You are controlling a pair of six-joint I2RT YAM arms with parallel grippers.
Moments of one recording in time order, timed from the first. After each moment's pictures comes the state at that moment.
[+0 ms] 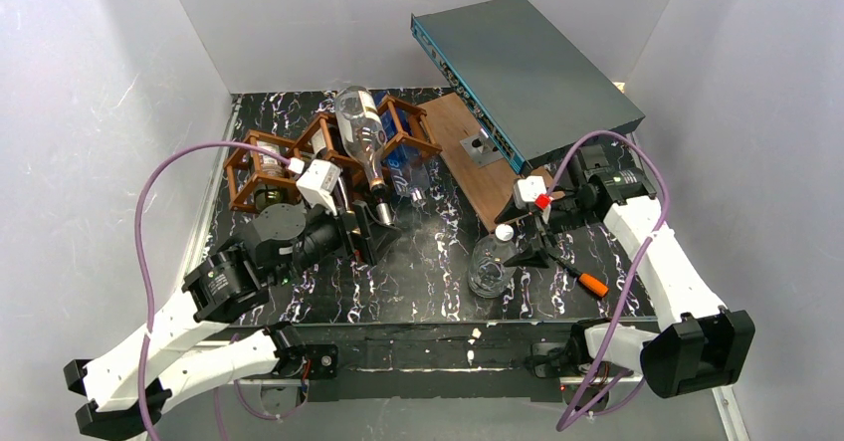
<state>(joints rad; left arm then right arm) -0.96 0.72 1.05 -0.64 -0.20 -0.56 0.23 1.18 1.11 -1.28 -1.17 -1.39</state>
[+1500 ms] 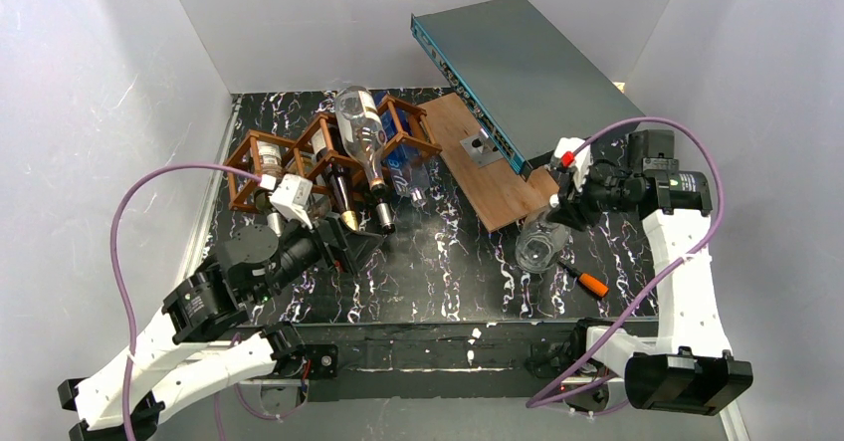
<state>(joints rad) -0.96 0.57 0.98 -0.66 -0.25 -0.58 -0.02 1.09 1.28 -1.24 -0.83 -0.99</state>
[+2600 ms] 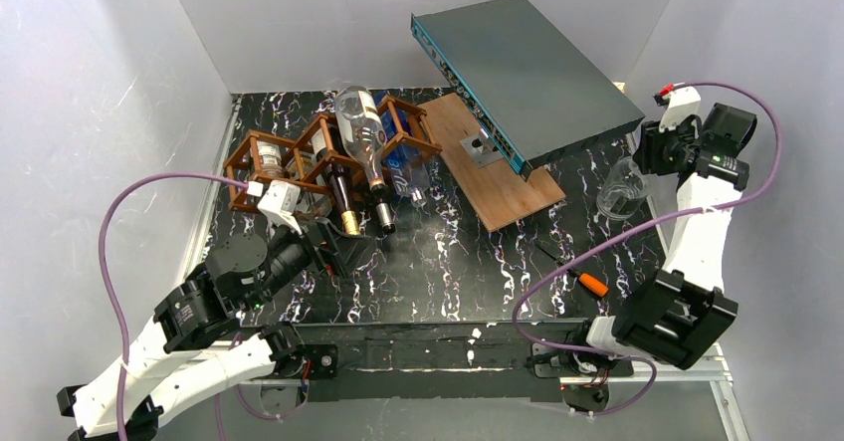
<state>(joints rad) -0.96 0.50 0.96 -0.69 -0.30 -0.56 -0.45 1.31 1.31 -0.66 -0.48 -0.51</state>
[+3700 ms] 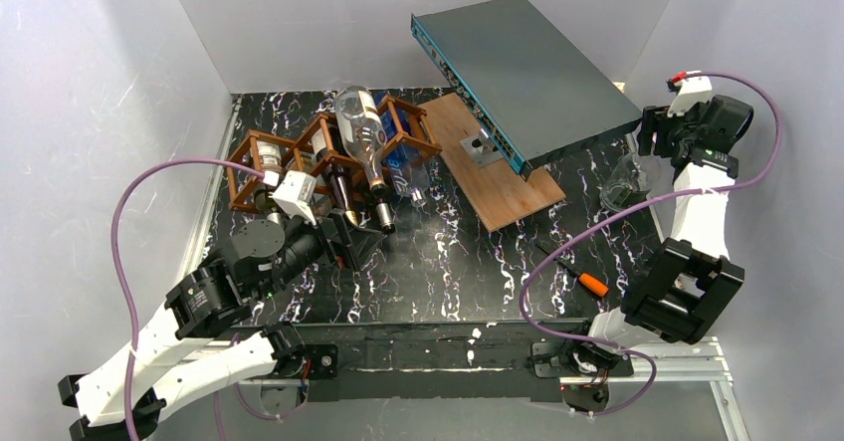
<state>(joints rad) -0.96 0.60 1.00 -0.70 -0.30 -0.56 -0.46 1.46 1.28 -0.31 -0.39 -0.37</state>
